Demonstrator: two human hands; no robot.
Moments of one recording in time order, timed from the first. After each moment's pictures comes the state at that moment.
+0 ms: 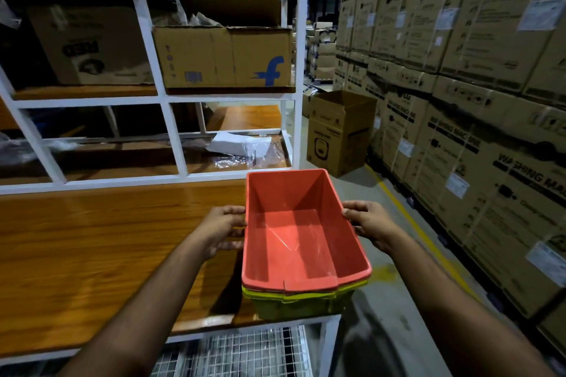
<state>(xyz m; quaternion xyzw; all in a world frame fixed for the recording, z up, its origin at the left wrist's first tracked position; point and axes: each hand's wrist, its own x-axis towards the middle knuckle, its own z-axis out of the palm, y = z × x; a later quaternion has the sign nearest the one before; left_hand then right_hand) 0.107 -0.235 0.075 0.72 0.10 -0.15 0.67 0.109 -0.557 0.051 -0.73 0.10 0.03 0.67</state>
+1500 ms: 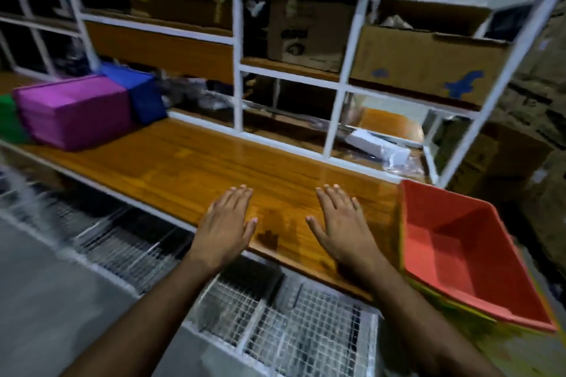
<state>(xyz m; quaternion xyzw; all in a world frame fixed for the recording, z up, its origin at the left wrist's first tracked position) -0.096 0.012 0.043 0.97 0.12 0.18 0.10 0.009 -0.212 0.070 -0.94 -0.32 -0.10 0.09</state>
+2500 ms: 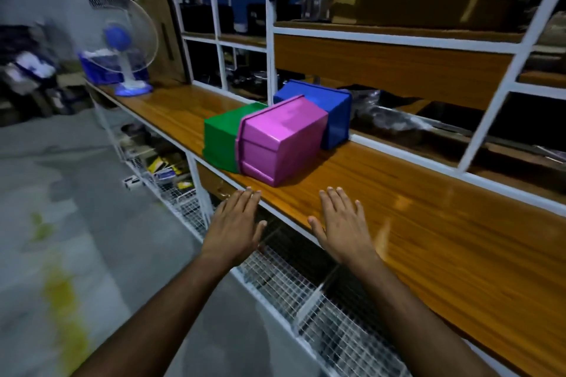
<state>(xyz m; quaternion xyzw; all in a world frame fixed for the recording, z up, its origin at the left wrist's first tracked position) -0.214 0.644 0.017 0.96 0.25 0.15 0.00 -0.044 0.474 0.012 -0.88 -0.45 -0.08 0.12</state>
